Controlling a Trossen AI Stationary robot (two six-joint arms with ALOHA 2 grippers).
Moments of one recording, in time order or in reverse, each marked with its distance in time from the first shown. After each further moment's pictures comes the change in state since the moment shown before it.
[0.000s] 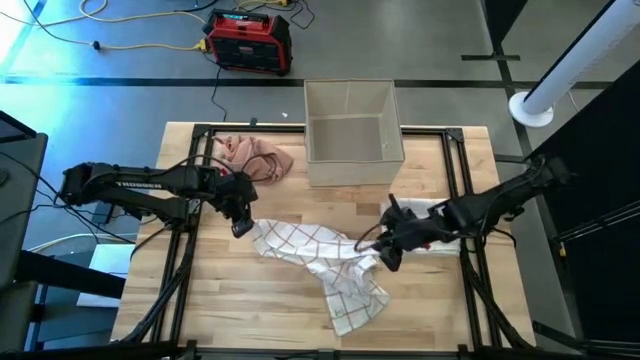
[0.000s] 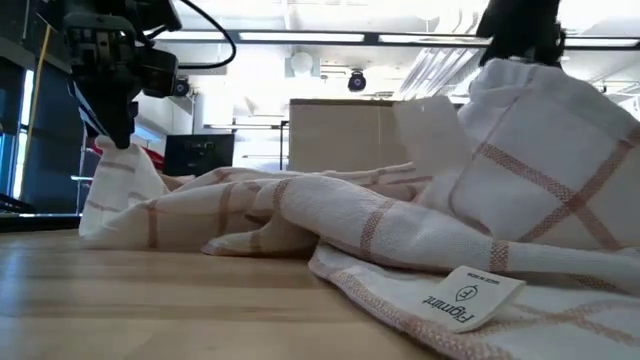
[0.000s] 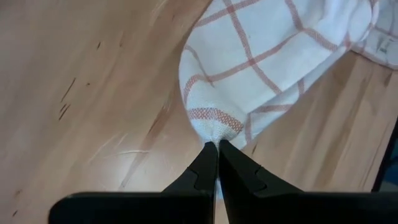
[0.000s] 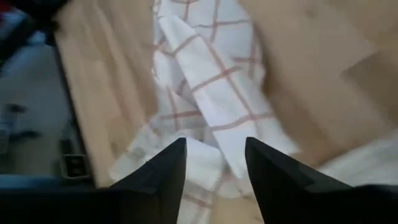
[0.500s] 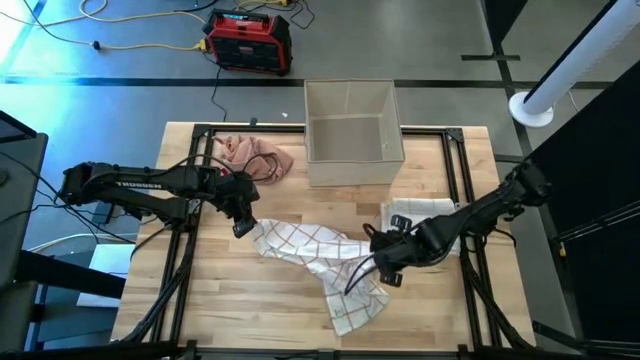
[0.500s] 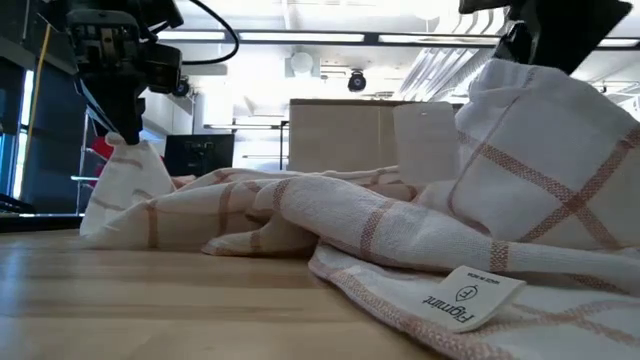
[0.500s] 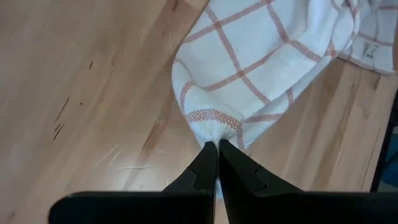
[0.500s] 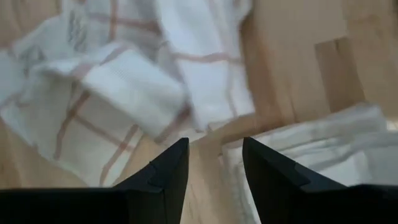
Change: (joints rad) left arm 0.000 0.000 0.000 0.034 0.000 0.026; right arm 0.041 0.251 0.100 -0.223 -0.020 -0.236
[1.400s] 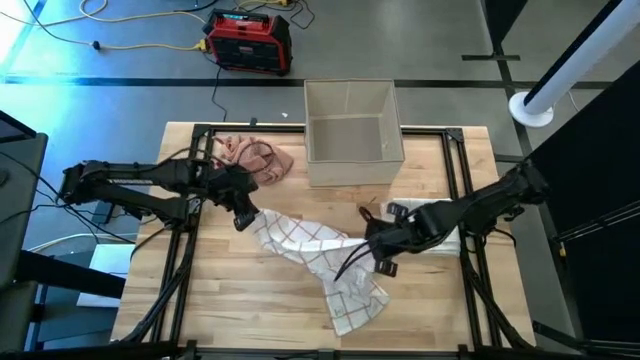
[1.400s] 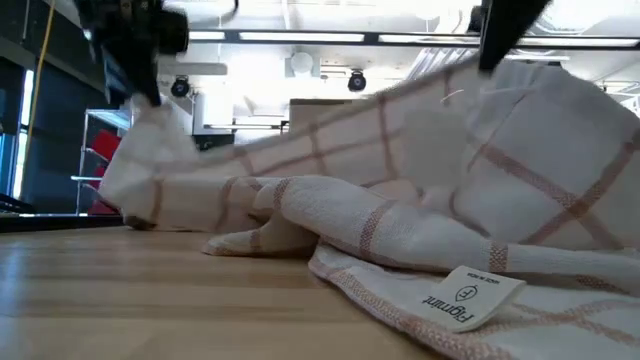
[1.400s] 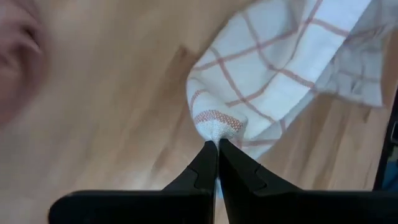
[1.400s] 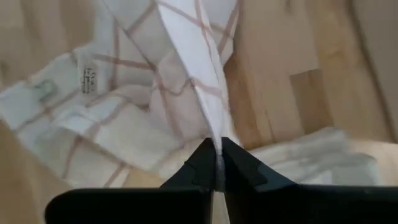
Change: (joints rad) left arm -0.037 -0.024 0.218 -0.143 -0.174 -0.033; right arm -0.075 -0.008 0.235 -0.197 -0.005 -0.037
